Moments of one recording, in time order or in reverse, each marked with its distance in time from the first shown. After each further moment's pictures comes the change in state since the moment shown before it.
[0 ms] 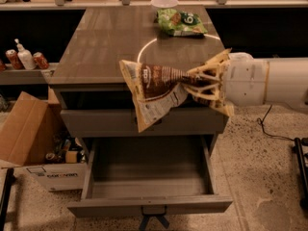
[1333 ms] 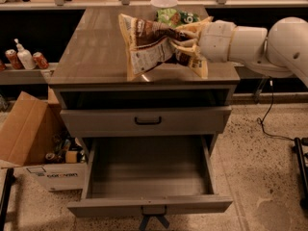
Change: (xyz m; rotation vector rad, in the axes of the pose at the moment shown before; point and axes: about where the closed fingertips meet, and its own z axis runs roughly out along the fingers) arm 0.079 -0.118 0.070 0.176 -0.018 0.140
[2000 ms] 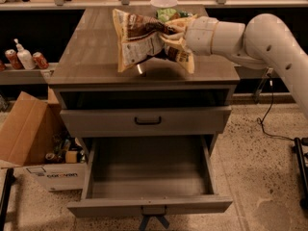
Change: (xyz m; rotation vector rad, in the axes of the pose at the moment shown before) arm 0.026 -0.018 0.046 0.011 -0.007 0.065
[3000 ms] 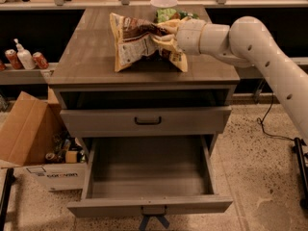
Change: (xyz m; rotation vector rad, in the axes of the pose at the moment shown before) arm 0.033 -0.005 0.040 0.000 0.021 0.080
